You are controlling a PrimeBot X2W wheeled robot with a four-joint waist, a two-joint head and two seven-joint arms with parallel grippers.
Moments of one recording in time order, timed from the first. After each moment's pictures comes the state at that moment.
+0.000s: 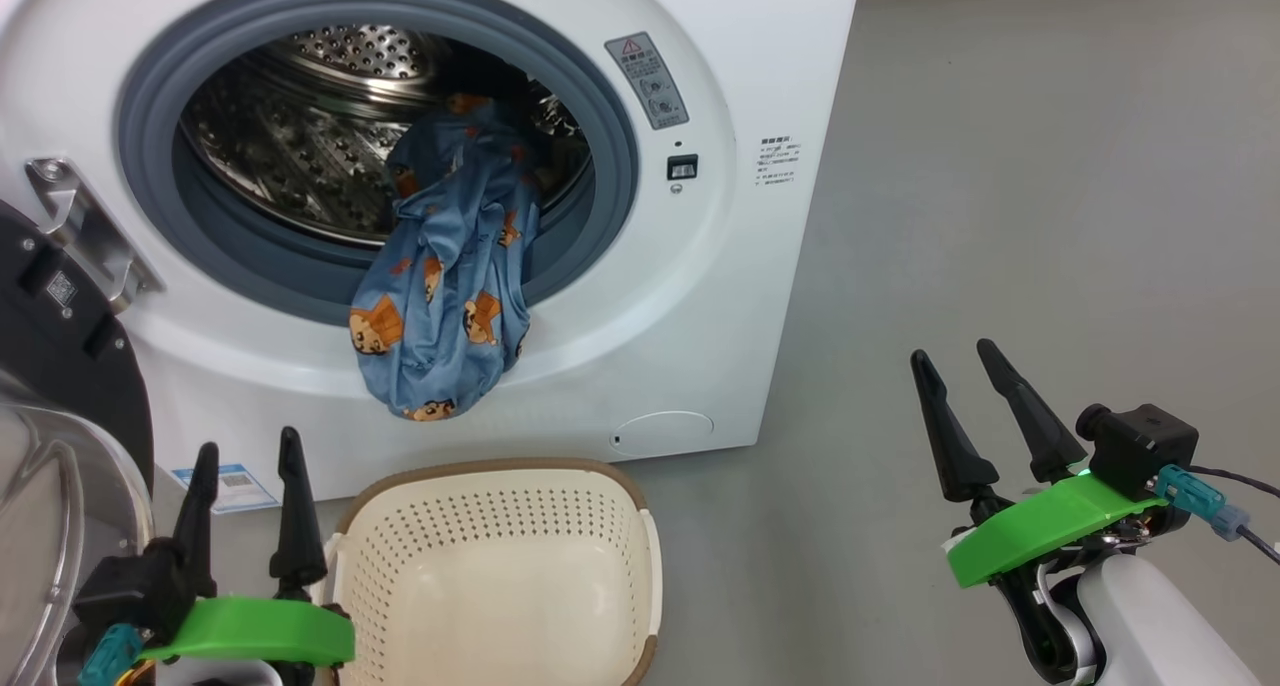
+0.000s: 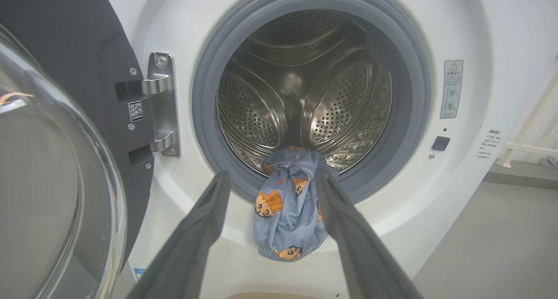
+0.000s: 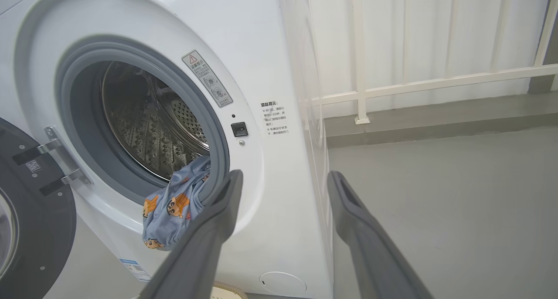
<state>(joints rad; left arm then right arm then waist) -0.18 0.09 0.01 0.31 -0.32 -0.05 -0.26 -0.27 -0.19 0.25 0.35 0.50 0.13 -0.25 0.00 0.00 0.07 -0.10</state>
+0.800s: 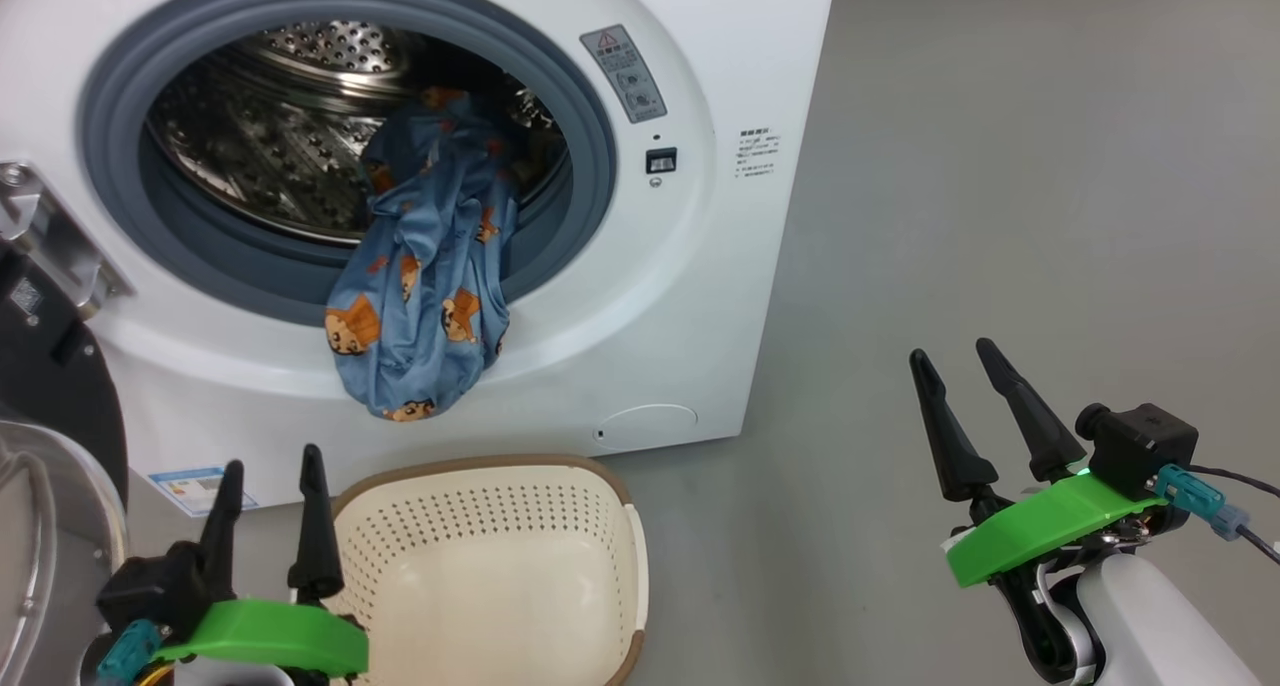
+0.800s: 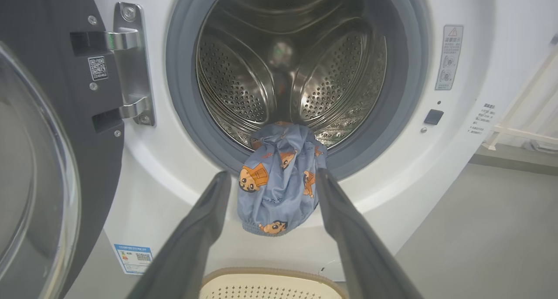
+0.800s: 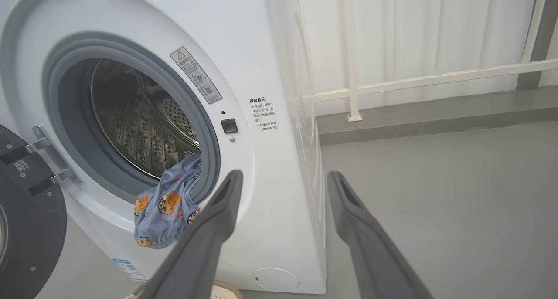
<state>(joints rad) -0.18 0.08 -0.01 0.35 -0.34 -0.06 -0.23 -0.27 -0.19 0.25 0.35 0.50 0.13 -0.25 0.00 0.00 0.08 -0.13</state>
